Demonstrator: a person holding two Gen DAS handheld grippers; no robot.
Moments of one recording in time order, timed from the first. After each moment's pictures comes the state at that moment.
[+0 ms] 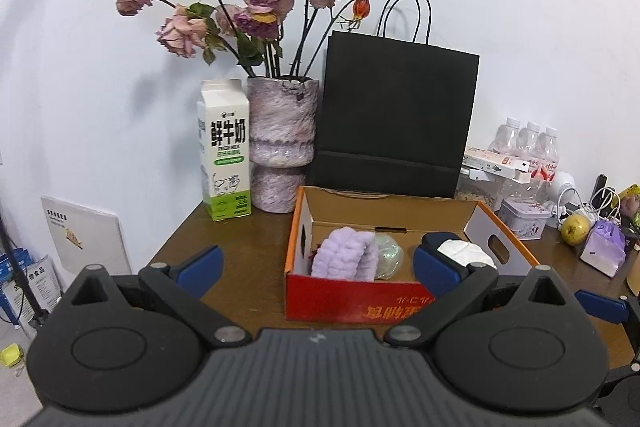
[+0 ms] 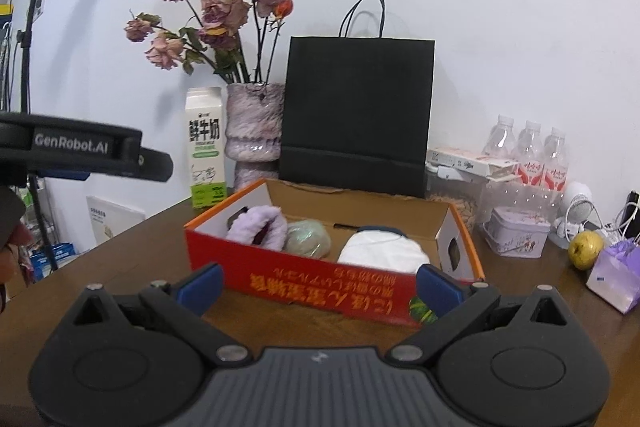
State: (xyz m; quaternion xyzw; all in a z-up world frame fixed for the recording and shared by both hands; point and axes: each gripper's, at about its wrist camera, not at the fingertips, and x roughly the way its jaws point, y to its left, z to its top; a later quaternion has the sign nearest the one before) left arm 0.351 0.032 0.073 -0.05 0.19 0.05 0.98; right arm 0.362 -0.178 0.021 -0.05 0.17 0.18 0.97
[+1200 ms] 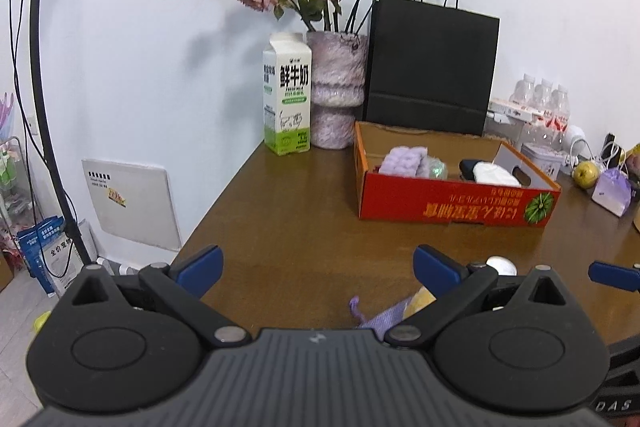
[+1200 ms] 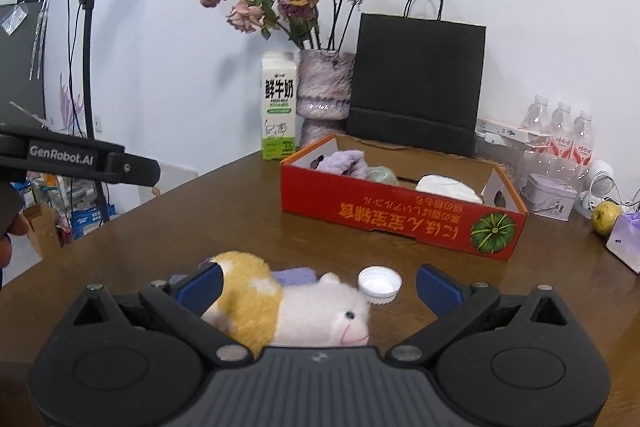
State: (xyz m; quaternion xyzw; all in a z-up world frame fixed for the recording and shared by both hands) left arm 0.243 0.086 0.037 -0.04 0.24 0.07 0.97; right arm 0.268 -0.141 -0.002 -0.08 0.21 0.22 0.95
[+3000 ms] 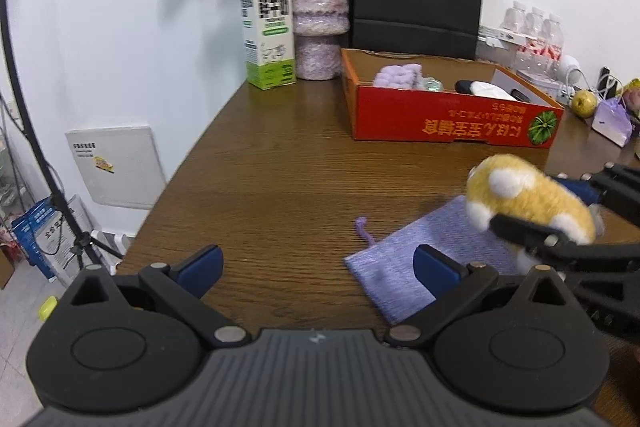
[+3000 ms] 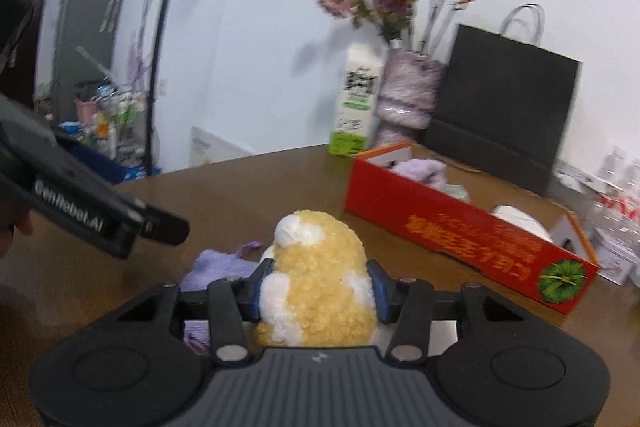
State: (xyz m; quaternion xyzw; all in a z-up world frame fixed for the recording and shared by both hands) left arm 0.258 0.082 -0.008 -0.01 0.31 0.04 0.95; right arm 0.281 -0.116 -0.024 -0.15 0.17 0.30 0.93
